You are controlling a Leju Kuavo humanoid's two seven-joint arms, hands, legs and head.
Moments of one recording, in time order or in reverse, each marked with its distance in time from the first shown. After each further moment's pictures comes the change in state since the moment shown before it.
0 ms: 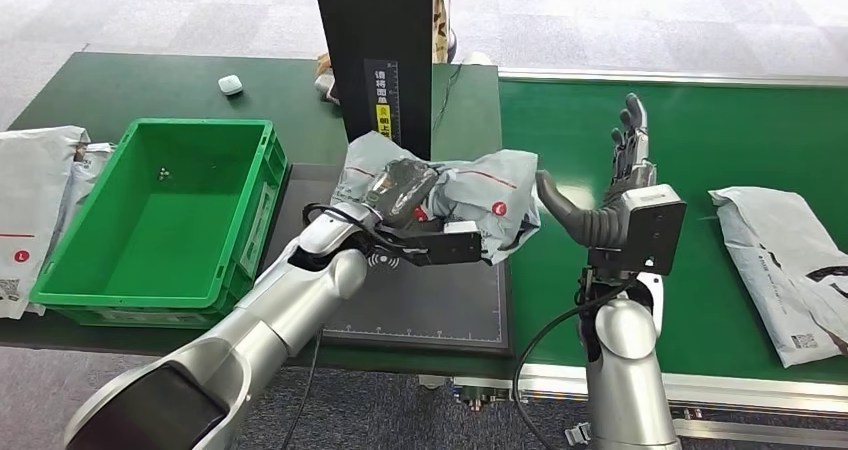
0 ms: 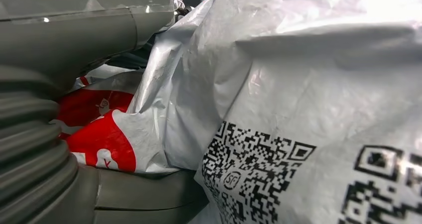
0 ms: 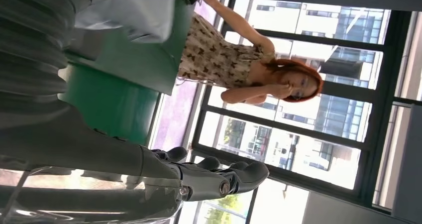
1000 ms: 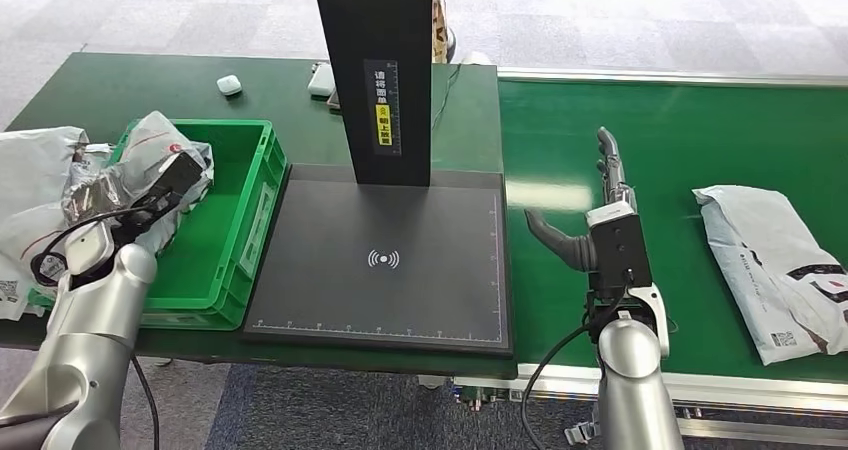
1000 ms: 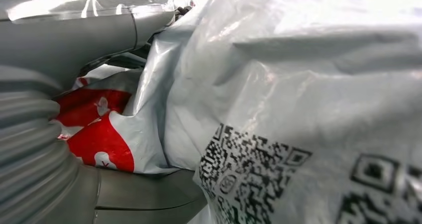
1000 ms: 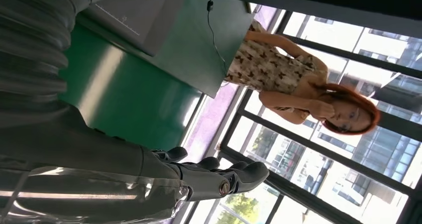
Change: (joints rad) left arm 0.151 0.396 0.774 -0.141 -0.392 -0.014 0.553; right arm 0.057 -0.018 -0.038 0.003 0.152 0.114 0.056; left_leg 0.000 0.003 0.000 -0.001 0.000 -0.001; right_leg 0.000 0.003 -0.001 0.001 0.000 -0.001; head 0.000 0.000
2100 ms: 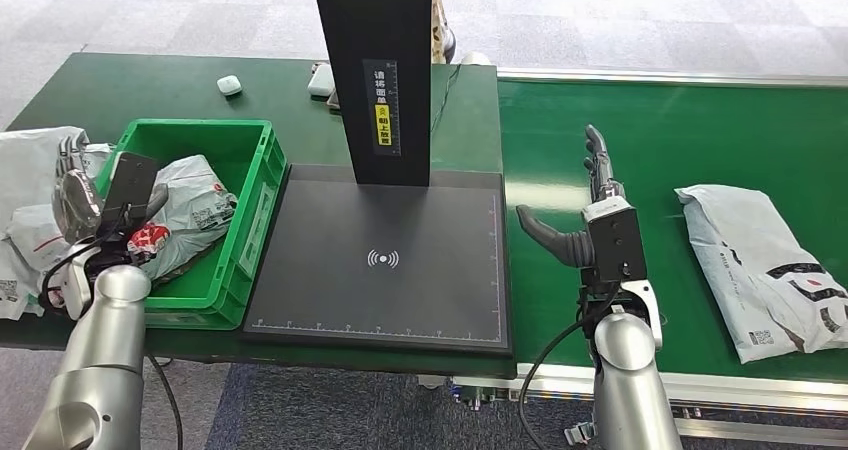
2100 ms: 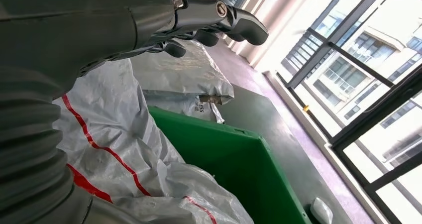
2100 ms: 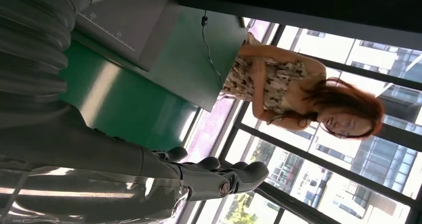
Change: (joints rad) left arm 0.136 -0.080 0.117 -0.220 0.472 0.281 -0.467; right arm -0.018 -0.010 0.023 0.038 -0.070 0.007 -0.006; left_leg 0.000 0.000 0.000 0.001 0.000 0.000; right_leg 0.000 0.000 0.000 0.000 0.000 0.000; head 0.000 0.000
